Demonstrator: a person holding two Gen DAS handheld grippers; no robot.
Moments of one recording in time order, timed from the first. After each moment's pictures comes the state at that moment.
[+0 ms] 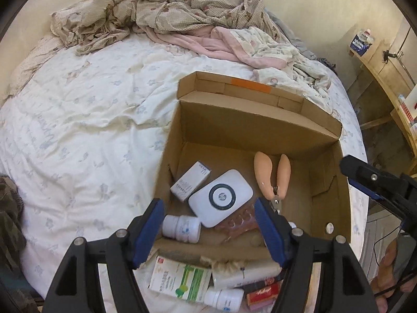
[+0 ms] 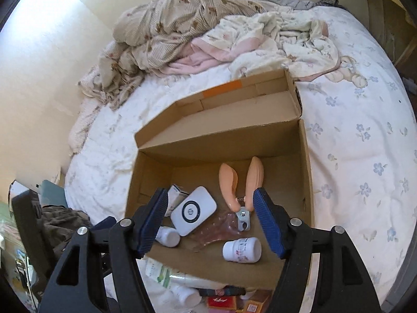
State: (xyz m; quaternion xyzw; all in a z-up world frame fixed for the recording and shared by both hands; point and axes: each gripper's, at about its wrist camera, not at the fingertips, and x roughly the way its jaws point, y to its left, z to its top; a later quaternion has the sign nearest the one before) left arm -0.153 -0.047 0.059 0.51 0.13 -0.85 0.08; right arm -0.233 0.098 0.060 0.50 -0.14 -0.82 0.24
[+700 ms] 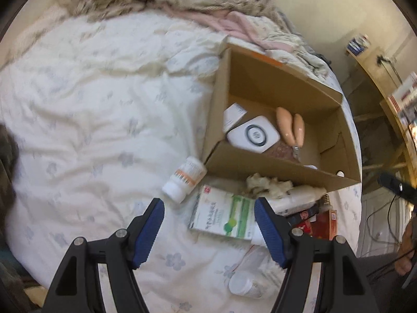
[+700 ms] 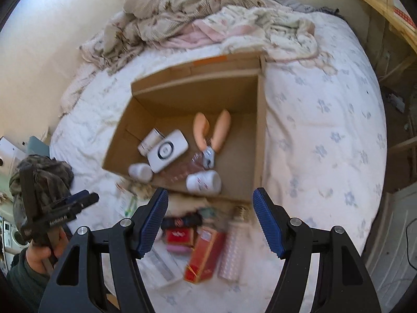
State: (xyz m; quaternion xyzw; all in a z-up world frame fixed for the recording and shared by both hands) left arm -0.052 -0.109 0.008 0.52 0.19 -0.83 0.04; right arm -0.157 0.143 0.056 0.53 -0.04 -0.81 0.23
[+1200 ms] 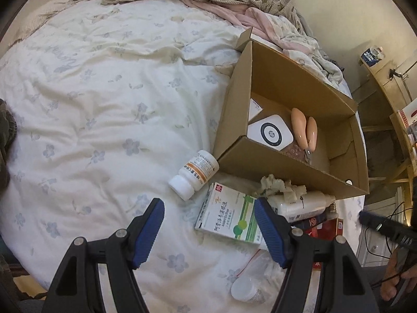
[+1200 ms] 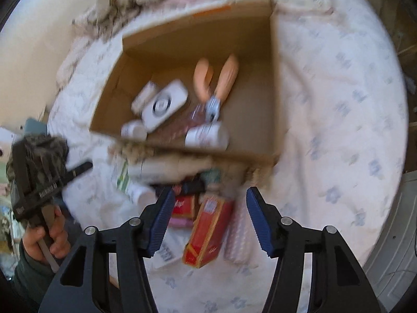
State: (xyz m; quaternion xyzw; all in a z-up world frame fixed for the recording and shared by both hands) left arm -0.056 -0.115 -0.005 0.53 0.21 -0.82 0.06; right arm -0.152 0.118 -0.001 0.63 -0.02 -0.74 0.25
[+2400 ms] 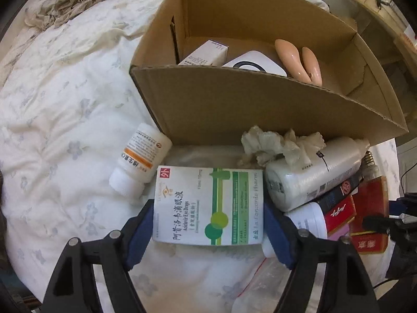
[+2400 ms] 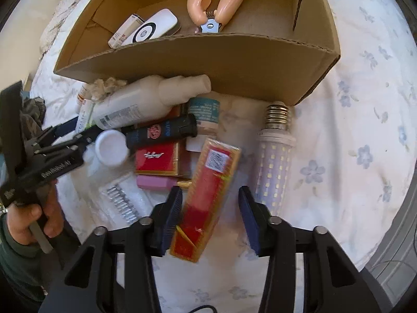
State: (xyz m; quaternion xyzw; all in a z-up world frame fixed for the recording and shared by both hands) left arm -0.079 -0.056 -0.063 0.60 0.06 -0.80 0.02; right arm -0.123 0.111 -0.054 0.69 0.05 -0.68 0.23
